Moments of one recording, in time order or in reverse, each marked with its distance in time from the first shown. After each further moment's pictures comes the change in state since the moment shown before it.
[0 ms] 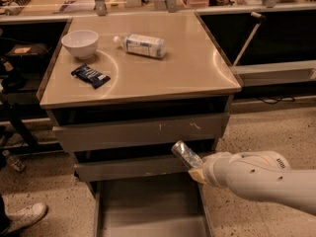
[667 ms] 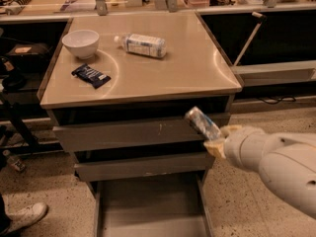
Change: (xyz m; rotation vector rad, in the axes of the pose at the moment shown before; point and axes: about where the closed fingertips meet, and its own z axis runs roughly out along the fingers) arm -0.068 -0.044 -0.129 0.179 -0.165 -0.064
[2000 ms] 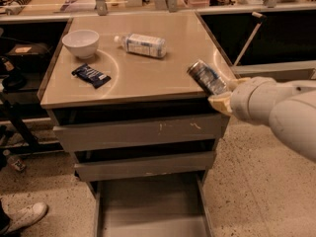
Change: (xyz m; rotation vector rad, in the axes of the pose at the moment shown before) arm -0.101 -0.071 -0.037 0.117 -0.131 -0.049
